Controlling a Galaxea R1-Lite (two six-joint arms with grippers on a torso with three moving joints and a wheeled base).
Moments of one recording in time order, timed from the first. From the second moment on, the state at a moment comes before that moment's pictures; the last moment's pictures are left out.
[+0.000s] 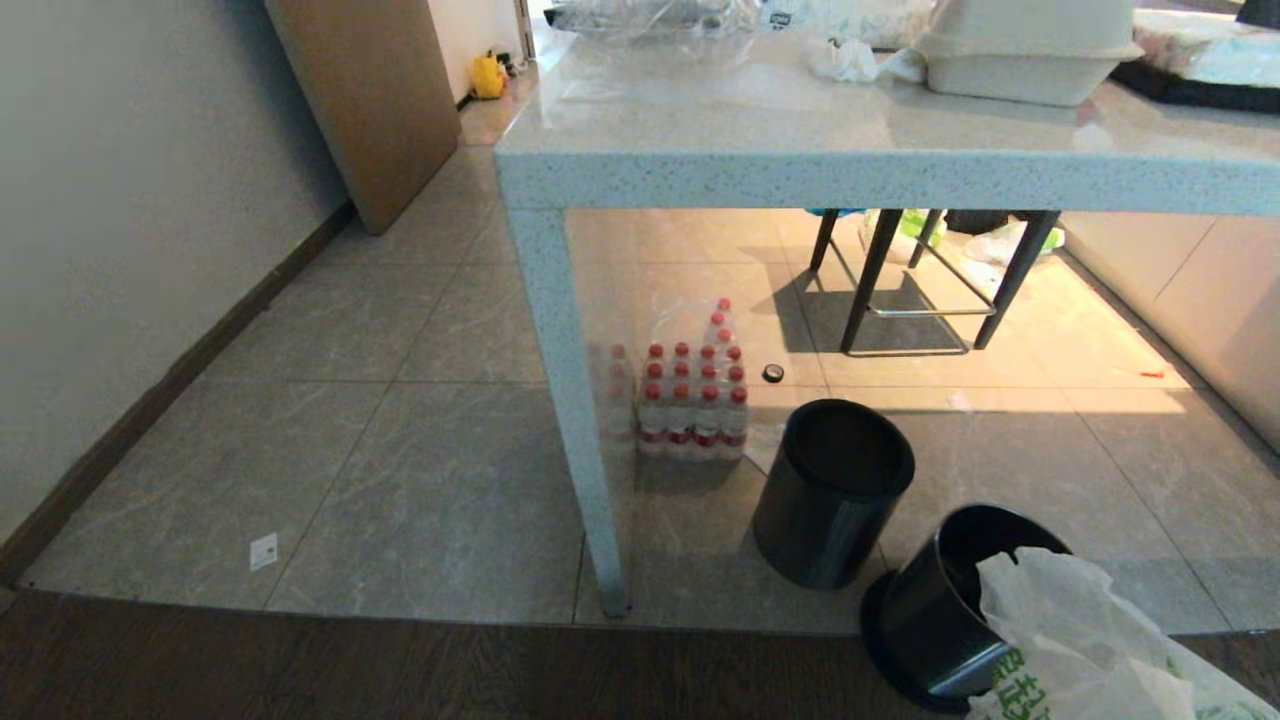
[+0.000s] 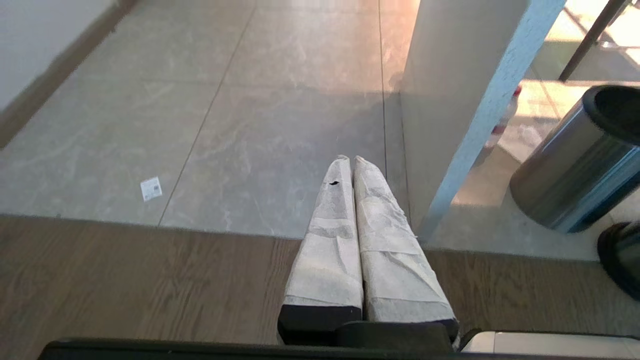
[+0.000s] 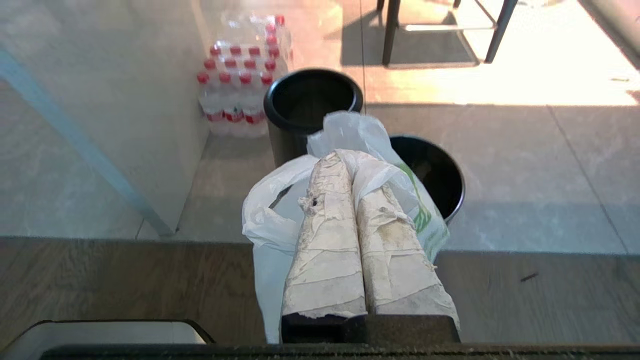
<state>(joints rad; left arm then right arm) 0.00 0.00 0.00 0.00 0.00 -0.01 0.00 0.00 0.00 0.00 0.00 -0.01</state>
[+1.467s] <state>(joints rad) 0.00 0.00 0.00 0.00 0.00 0.00 0.00 0.00 0.00 0.00 0.00 -0.01</state>
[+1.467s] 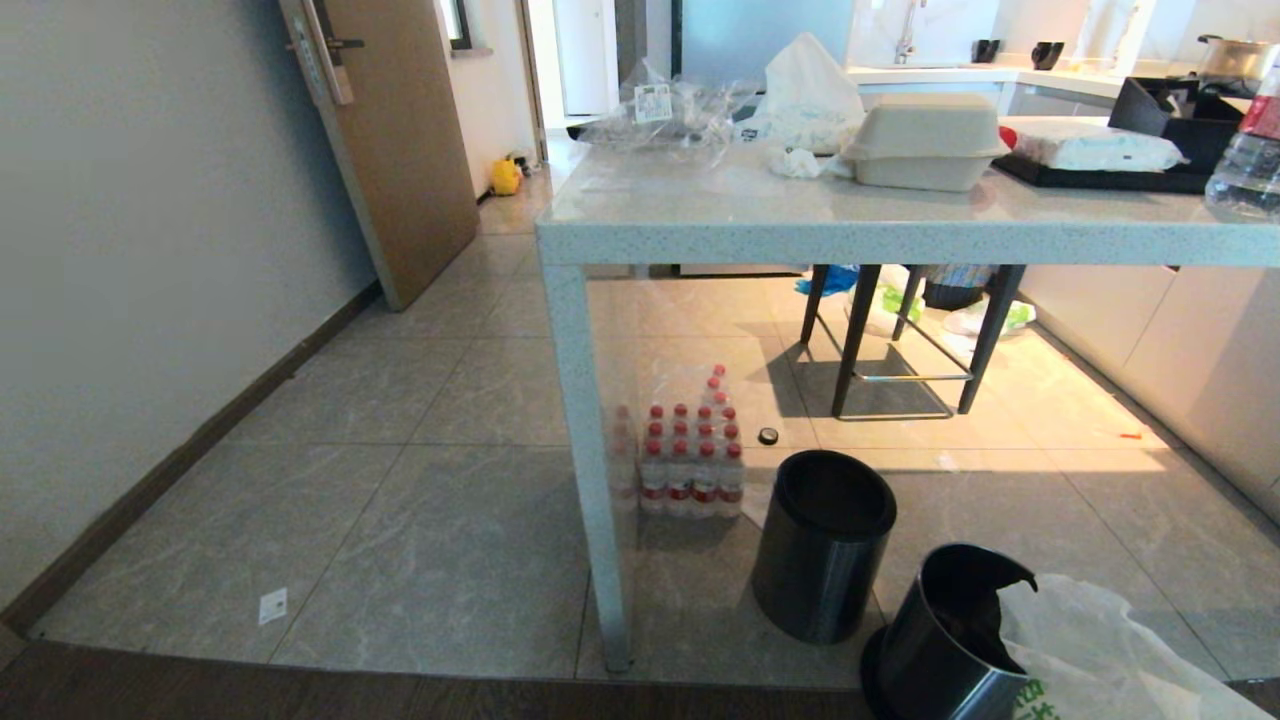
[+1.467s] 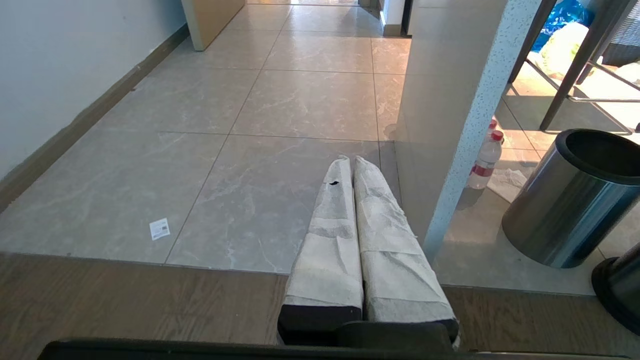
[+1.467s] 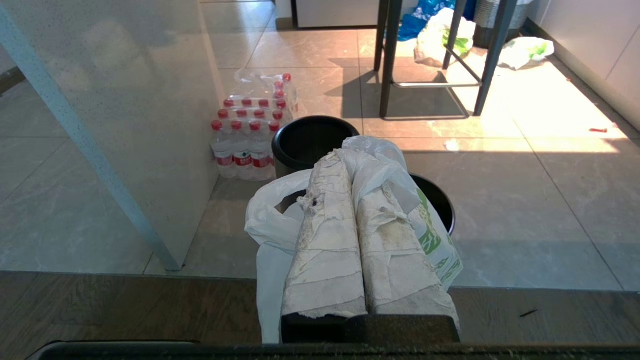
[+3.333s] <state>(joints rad) 0.00 0.00 0.00 0.00 0.00 0.00 0.00 0.00 0.00 0.00 0.00 -0.01</state>
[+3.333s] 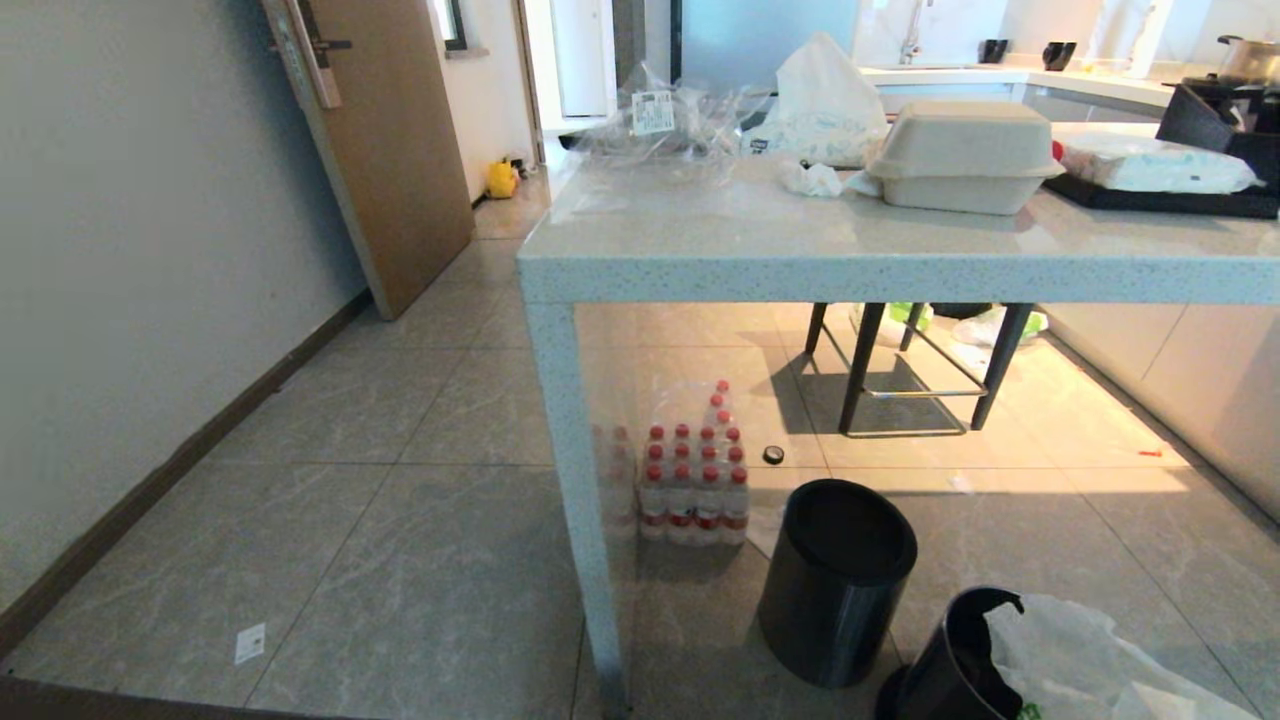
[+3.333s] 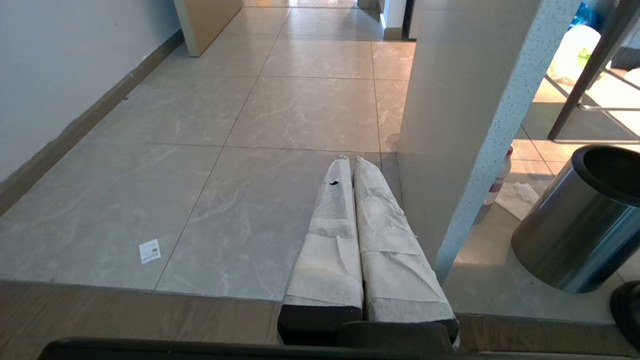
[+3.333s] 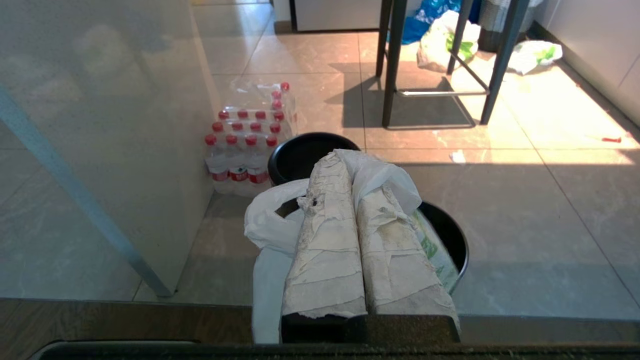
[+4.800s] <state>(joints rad) 0.00 0.00 0.00 0.00 0.00 0.00 0.00 0.00 0.00 0.00 0.00 -0.01</state>
